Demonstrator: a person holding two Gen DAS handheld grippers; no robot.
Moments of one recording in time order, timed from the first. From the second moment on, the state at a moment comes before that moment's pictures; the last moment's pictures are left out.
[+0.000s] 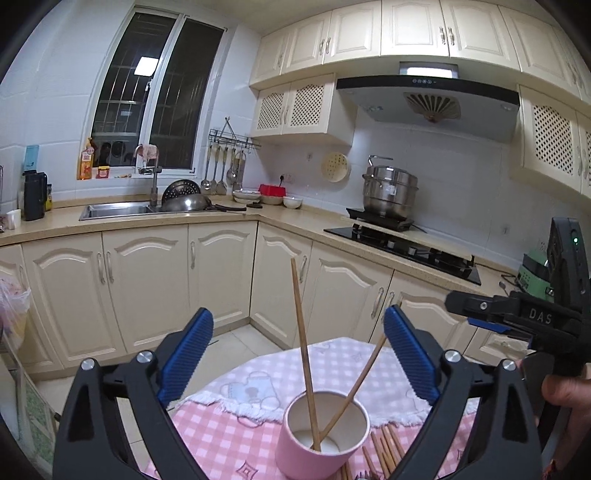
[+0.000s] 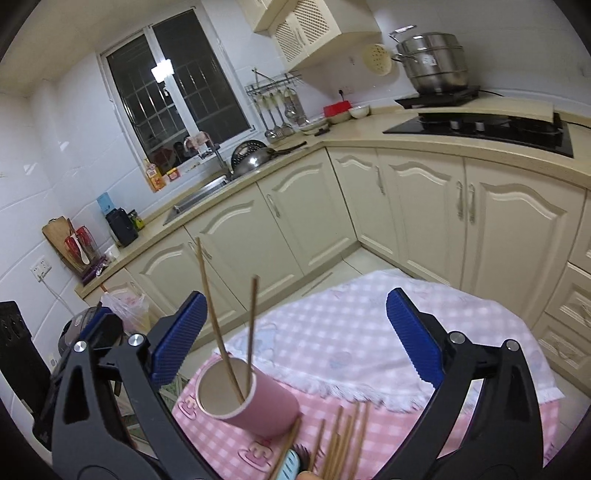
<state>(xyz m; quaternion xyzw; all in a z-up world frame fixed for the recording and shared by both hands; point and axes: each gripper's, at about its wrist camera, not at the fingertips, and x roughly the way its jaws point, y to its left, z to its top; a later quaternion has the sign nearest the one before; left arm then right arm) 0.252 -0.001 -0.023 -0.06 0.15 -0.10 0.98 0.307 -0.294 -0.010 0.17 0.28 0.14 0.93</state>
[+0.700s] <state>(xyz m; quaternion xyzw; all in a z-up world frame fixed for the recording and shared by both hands) 0.231 -0.015 -0.072 -0.01 0.27 -0.11 0.96 0.271 -0.315 -0.086 0.14 0.42 0.09 0.90</state>
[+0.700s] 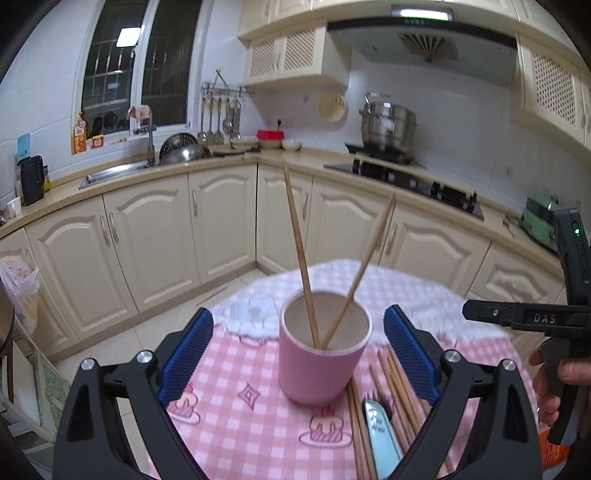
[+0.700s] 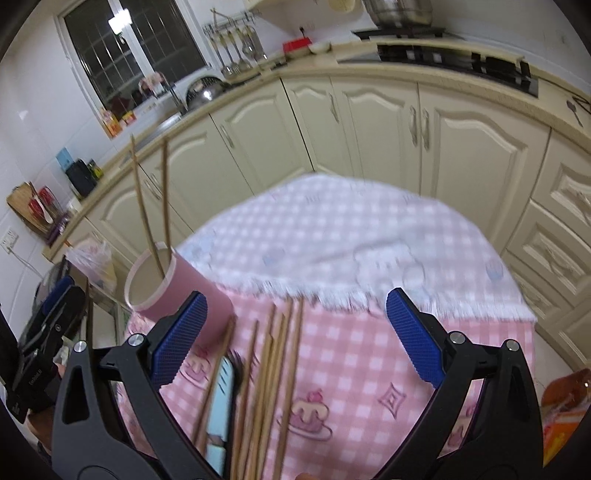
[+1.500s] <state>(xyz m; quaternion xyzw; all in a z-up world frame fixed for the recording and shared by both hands) 0.231 -0.045 -0.184 0.09 0.45 -0.14 0.88 0.252 -0.300 -0.150 0.05 0.51 0.06 0.86</state>
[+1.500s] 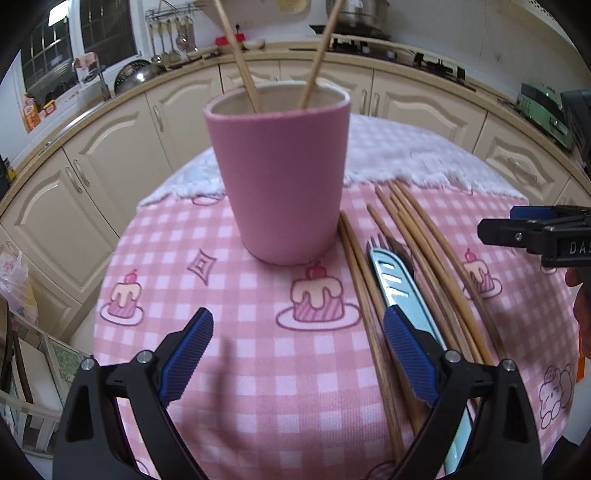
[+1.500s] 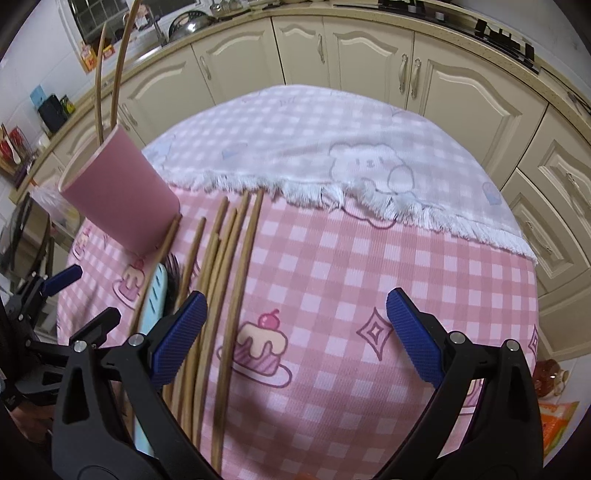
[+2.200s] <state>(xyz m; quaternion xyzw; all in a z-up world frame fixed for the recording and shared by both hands) 0.246 -0.058 -0.199 0.13 0.48 -0.14 0.86 0.252 -0.275 -0.177 -0.02 0.54 0.05 0.84</state>
